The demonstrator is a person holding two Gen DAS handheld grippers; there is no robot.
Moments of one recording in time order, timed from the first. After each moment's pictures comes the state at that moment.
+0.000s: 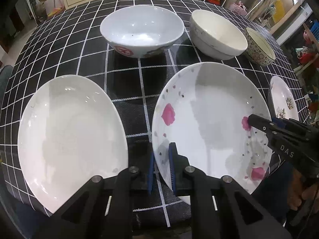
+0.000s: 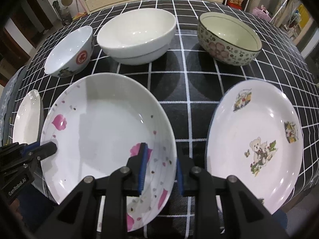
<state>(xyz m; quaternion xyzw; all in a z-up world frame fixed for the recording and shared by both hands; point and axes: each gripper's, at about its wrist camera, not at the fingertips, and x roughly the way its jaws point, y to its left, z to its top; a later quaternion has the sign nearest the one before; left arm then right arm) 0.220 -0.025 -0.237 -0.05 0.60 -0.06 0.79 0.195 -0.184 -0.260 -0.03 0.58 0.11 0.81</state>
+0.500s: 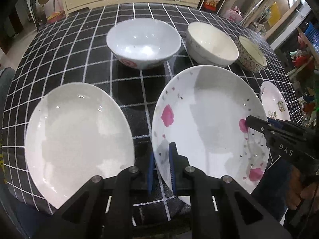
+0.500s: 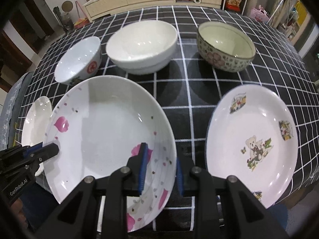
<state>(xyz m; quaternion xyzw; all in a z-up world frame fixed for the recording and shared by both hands) 0.210 -0.015 -0.214 -0.06 0.58 -0.07 0.81 0.190 -0.184 -0.236 -0.01 0.56 0.11 0.82</state>
